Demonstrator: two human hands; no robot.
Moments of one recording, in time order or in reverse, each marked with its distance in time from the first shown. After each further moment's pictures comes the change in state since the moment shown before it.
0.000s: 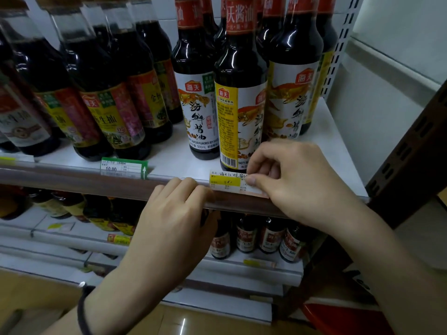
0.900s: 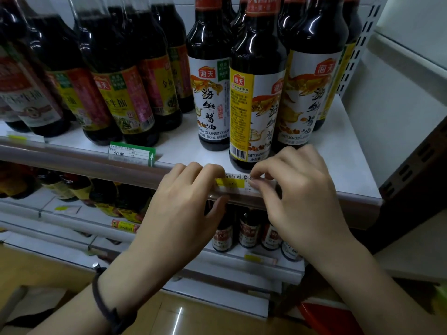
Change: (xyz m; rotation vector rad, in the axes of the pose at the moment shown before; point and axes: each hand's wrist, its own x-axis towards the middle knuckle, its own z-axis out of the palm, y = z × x) left_hand 0.004 0.002 0.004 -0.108 0.050 -0.053; right_hand -0.027 0.006 0.034 -0.247 0.311 -0.224
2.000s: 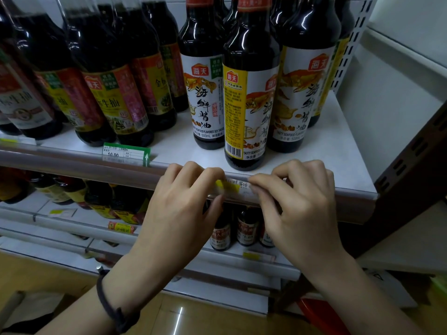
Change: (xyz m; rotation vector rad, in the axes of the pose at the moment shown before) left_hand -0.002 -0.003 0.010 0.019 0.053 0.035; right_hand -0.026 0.004 0.015 -0.125 0.200 -0.032
